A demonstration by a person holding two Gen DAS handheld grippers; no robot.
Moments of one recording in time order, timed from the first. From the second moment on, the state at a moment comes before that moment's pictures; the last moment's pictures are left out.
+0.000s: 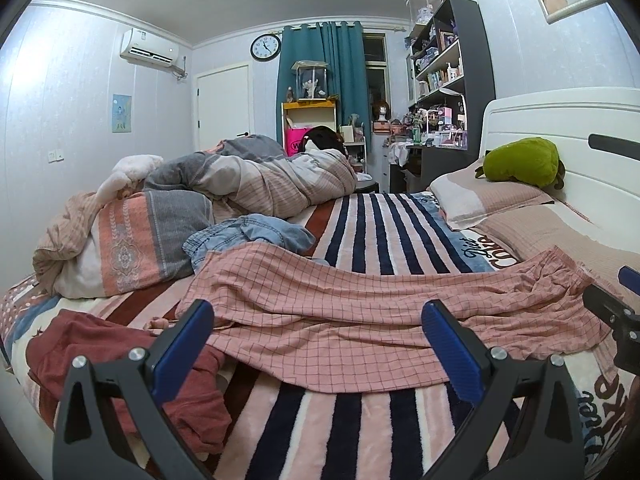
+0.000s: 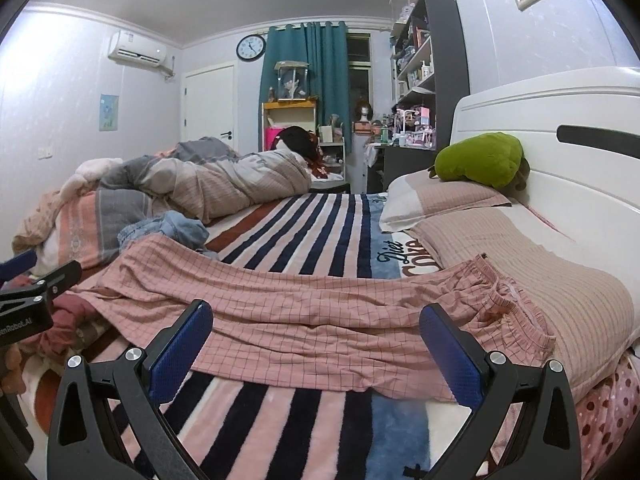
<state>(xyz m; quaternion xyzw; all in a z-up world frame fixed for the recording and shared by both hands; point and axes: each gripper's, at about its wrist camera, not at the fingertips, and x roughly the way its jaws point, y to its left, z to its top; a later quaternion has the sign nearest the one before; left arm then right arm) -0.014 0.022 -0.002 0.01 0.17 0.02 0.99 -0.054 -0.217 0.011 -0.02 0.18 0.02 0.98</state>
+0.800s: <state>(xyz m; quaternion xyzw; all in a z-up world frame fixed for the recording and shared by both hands) -0.013 0.024 -0.006 0.01 0.18 0.02 0.98 -0.055 -0.212 0.012 -0.01 0.19 0.03 0.98</state>
